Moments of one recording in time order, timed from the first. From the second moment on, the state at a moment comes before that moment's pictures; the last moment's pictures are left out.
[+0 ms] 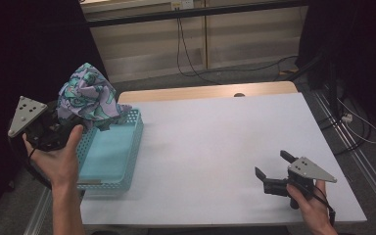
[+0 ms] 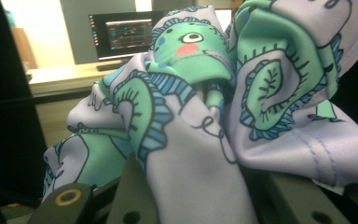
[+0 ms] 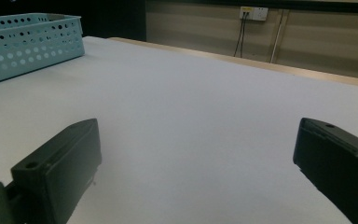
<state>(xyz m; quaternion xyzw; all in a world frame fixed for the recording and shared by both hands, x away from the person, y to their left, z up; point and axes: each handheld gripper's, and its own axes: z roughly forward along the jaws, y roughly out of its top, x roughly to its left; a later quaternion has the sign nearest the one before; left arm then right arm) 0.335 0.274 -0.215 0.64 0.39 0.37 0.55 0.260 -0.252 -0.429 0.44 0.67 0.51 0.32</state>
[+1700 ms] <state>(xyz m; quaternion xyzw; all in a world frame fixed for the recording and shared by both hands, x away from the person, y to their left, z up) 0.395 0.129 -0.242 0.73 0.31 0.22 0.57 0.258 -0.255 -0.428 0.44 0.67 0.51 0.32</state>
